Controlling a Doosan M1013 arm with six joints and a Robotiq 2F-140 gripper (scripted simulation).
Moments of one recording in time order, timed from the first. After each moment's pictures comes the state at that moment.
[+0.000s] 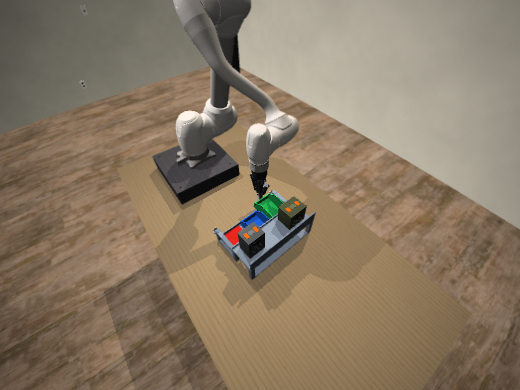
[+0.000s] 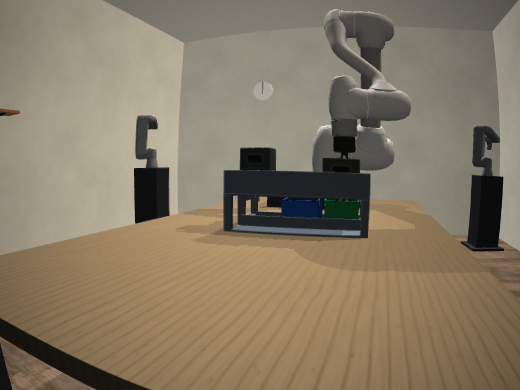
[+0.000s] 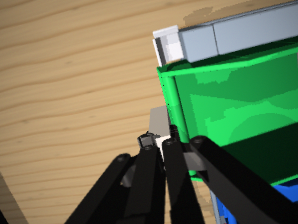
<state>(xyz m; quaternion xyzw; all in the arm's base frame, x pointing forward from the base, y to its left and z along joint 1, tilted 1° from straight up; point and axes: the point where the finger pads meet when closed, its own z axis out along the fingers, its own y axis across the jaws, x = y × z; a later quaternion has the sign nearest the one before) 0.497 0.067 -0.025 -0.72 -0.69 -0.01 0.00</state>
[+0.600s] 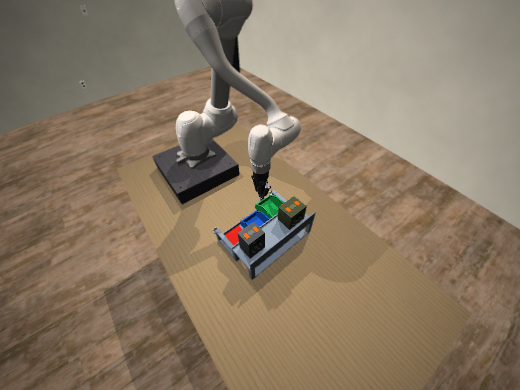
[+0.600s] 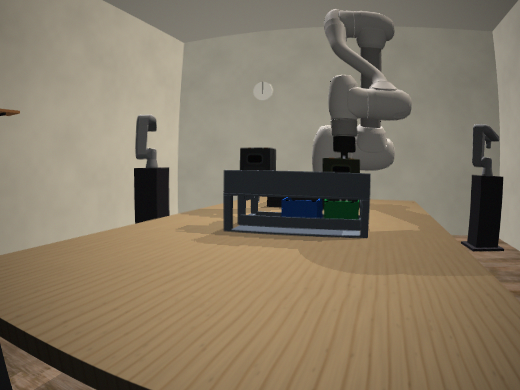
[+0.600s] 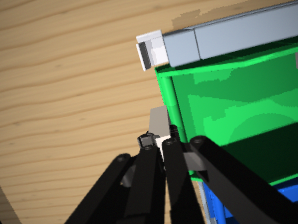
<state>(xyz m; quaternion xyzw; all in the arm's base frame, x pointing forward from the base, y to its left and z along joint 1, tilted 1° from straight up) 0.509 0.067 -0.025 -0.72 -0.69 -0.01 0.00</state>
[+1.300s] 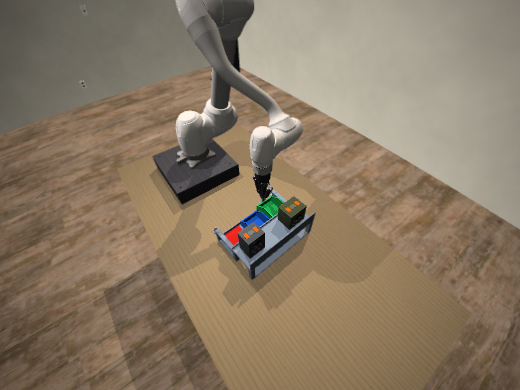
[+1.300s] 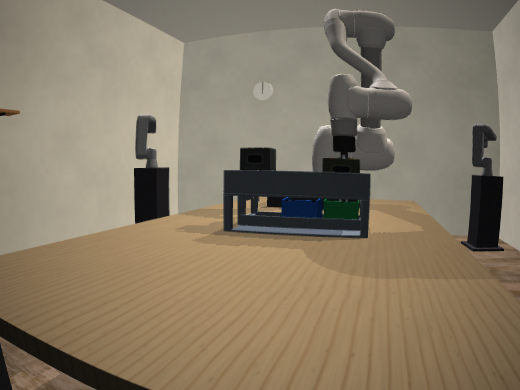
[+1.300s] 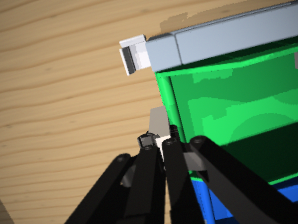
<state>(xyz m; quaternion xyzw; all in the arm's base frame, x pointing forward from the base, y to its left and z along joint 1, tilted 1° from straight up) 0.521 0.066 -0.025 -0.72 -0.69 -0.01 0.00</state>
